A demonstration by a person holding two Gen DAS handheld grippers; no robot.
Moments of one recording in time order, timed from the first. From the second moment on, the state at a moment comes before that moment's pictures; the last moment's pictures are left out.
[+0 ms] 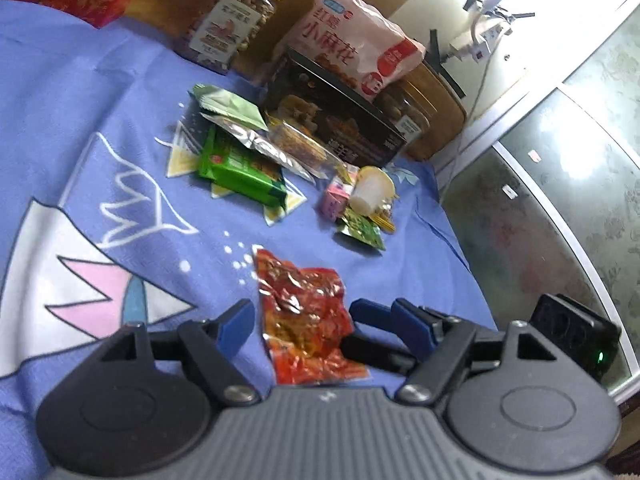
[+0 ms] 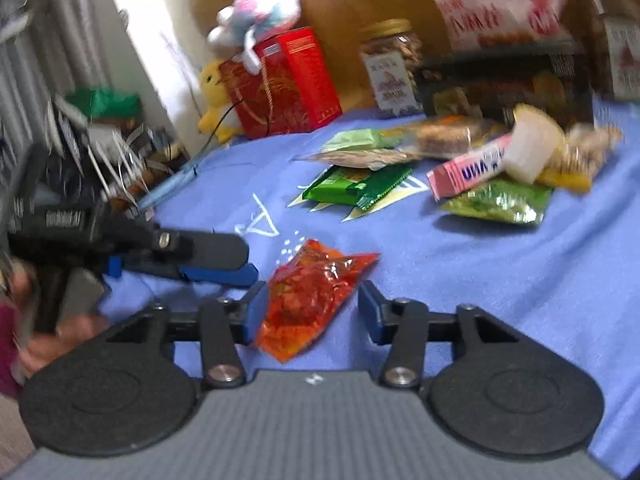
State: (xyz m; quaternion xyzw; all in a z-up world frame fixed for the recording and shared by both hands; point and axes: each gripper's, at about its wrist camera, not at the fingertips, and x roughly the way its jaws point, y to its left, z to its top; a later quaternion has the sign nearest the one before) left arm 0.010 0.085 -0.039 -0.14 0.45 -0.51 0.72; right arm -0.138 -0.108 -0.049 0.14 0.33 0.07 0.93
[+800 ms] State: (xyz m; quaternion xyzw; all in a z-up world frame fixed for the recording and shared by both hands) left arm 0.003 0.054 -0.025 -0.10 0.43 -0.53 0.72; right arm -0.140 -0.067 -0.050 0.00 0.28 -0.01 0.96
